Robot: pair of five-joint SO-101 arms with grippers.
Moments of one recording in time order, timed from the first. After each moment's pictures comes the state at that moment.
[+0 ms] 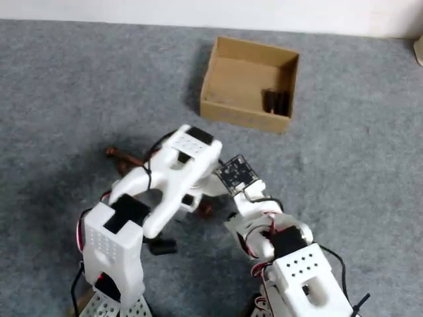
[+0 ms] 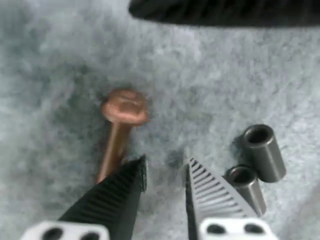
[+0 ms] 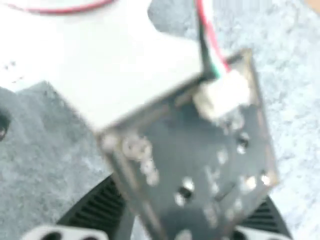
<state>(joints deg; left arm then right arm) 24.3 21.8 11.4 82.2 -77.4 -27.9 -63.6 76.3 51.9 15.6</state>
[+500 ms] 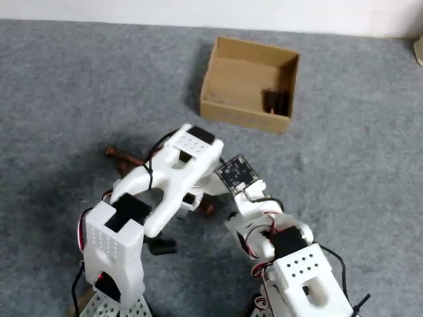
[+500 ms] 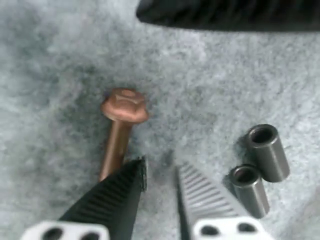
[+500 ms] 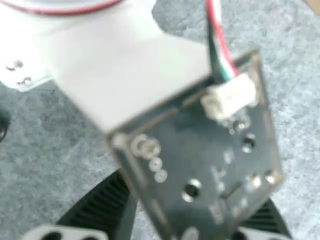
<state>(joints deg) 24.1 22.1 10.4 82.4 -77.4 -27.8 -63.7 76.3 51.9 15.6</state>
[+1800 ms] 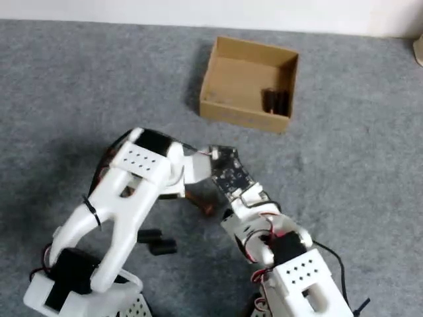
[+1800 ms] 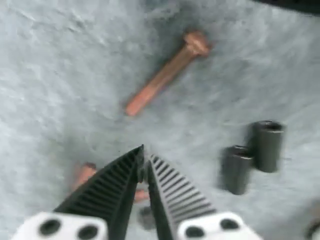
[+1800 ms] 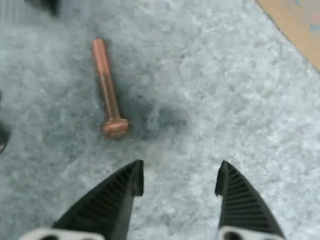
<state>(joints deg) 21.2 -11.5 30.0 77.1 -62.8 -28.0 -64.4 77.7 49.2 16.0</state>
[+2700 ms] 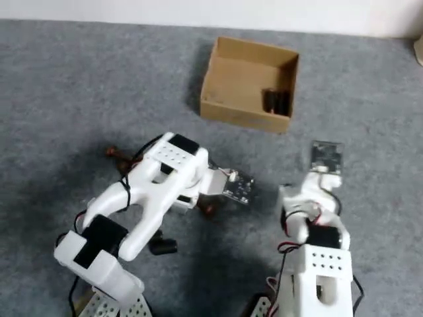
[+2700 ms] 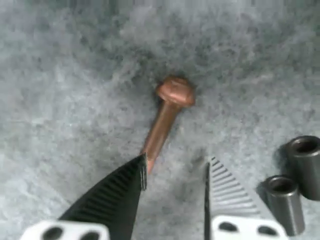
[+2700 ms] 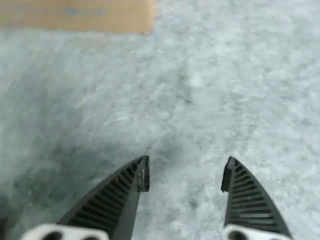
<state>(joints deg) 21.8 5.9 25.3 67.2 -74.9 4.9 -63.7 77.4 40.8 -0.6</state>
